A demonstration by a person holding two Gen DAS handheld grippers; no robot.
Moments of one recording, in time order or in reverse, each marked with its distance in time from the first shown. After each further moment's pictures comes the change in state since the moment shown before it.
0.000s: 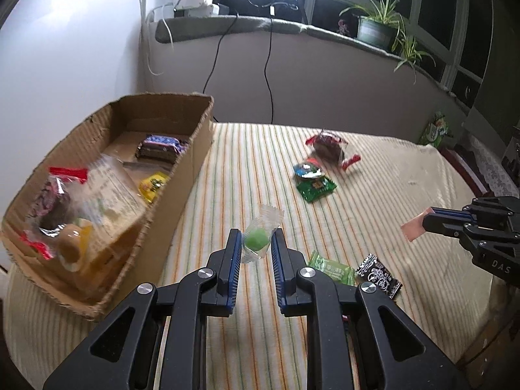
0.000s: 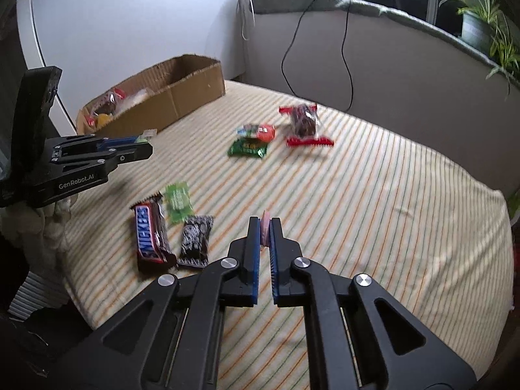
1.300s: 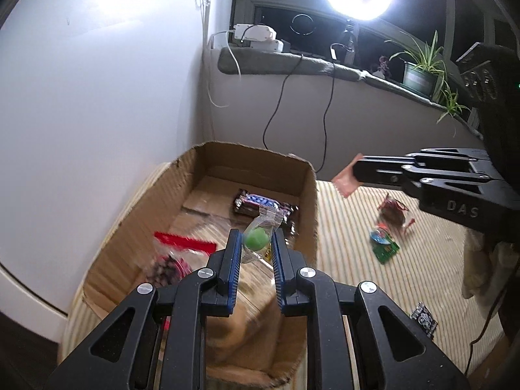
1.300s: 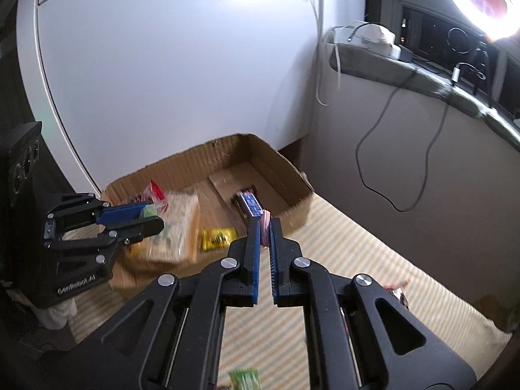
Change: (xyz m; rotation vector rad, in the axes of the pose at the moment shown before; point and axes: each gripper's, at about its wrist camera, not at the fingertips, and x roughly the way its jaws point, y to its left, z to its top) left arm -0.027 0.094 0.047 -0.091 -0.106 0.118; right arm 0.073 0.089 0.173 -0.185 -0.113 0.152
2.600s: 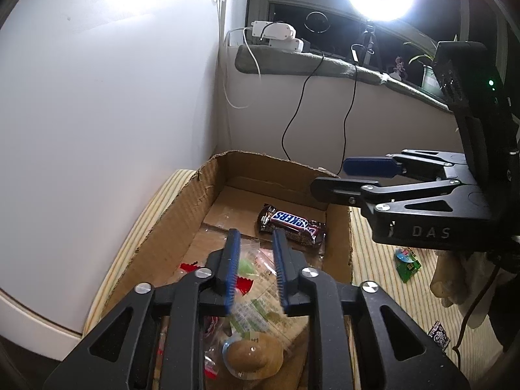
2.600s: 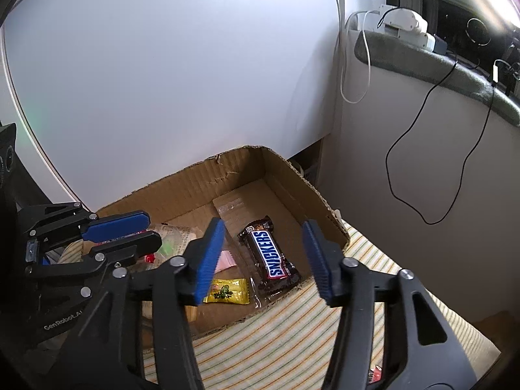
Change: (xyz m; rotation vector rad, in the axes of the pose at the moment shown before) left arm 0.015 0.017 0.020 -0.020 0.018 0.047; right arm 0.064 -0.001 0.033 0.002 0.033 0.069
